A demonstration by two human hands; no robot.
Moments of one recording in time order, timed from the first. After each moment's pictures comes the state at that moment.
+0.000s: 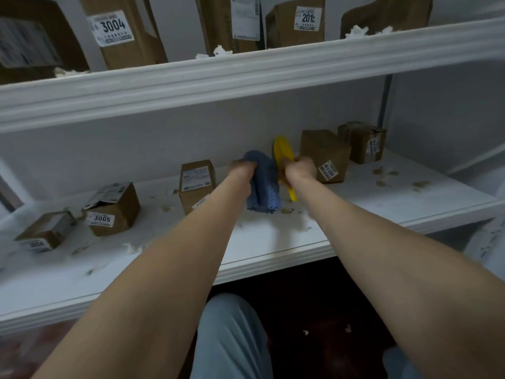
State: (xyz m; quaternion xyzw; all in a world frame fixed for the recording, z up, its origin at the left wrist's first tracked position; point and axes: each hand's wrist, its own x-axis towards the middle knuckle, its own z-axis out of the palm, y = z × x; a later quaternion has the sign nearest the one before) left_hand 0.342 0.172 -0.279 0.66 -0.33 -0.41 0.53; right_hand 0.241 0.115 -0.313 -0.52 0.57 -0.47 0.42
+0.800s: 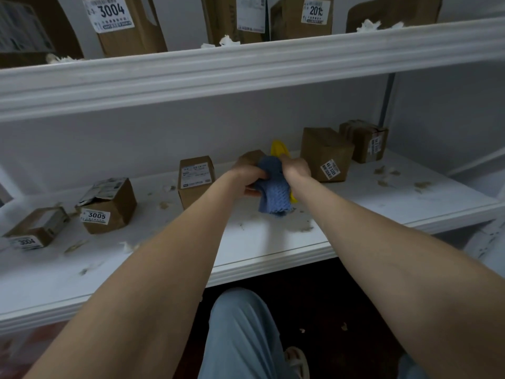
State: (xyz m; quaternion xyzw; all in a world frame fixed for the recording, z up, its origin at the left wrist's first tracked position) left_hand 0.355 0.172 -0.281 0.68 -0.45 -0.43 0.39; right_hand 0.256 0.114 -0.310 -0.52 0.57 -0.43 0.47
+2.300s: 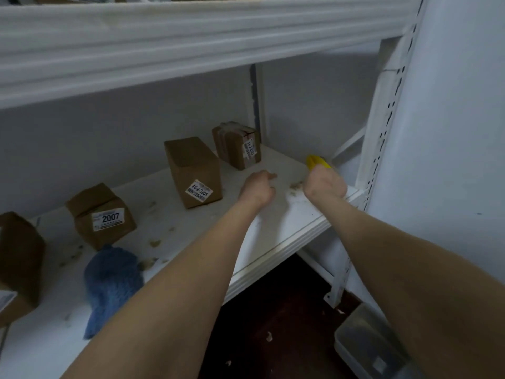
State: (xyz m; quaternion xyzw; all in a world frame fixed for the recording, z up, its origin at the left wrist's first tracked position) left_hand 0.074 0.001 -0.359 0.57 -0.78 -0.17 0.17; right_hand -0.066 0.025 -0.365 -0.48 0.83 -0.27 0.05
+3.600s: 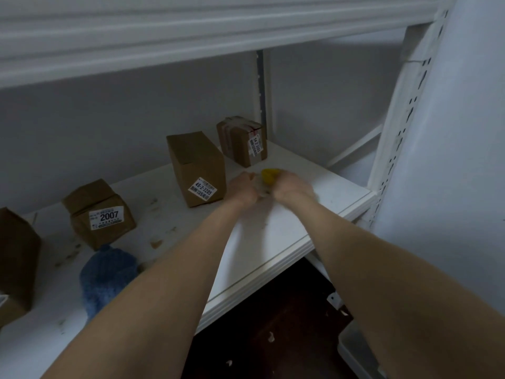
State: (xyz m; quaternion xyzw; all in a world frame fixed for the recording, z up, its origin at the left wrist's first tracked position) left_hand 0.113 -0.027 -0.373 0.64 -0.71 -0.21 0.19; right_hand -0.001 0.001 -0.366 -0.59 0.77 -0.19 0.15
